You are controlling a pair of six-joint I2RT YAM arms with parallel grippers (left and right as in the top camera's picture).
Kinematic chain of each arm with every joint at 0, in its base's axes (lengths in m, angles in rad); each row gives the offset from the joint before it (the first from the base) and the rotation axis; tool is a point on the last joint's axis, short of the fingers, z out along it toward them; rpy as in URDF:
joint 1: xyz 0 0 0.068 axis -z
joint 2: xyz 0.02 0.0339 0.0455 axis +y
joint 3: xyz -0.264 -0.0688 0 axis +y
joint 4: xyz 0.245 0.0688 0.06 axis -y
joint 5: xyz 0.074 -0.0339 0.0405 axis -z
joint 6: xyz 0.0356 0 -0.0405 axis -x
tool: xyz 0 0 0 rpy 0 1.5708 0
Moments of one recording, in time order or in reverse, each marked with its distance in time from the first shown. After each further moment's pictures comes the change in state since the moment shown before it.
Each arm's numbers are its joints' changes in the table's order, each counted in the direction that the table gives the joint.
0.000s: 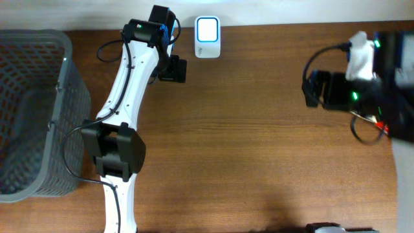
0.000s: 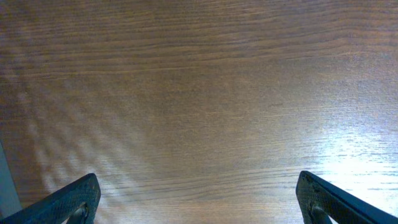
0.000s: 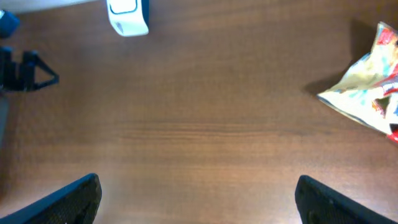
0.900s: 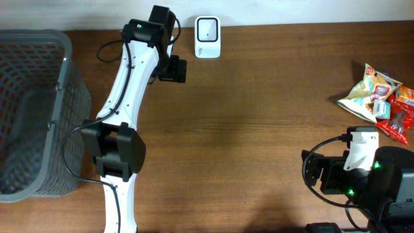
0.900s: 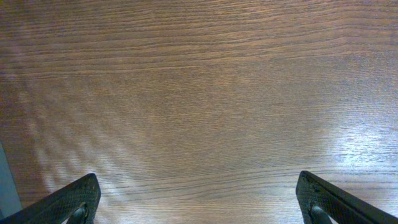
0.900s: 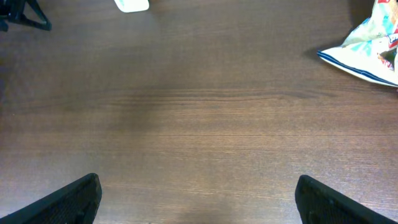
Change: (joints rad) left arm 0.000 0.000 0.000 -0.003 0.000 0.000; right arm 0.000 -0.635 0.675 0.179 0.000 0.014
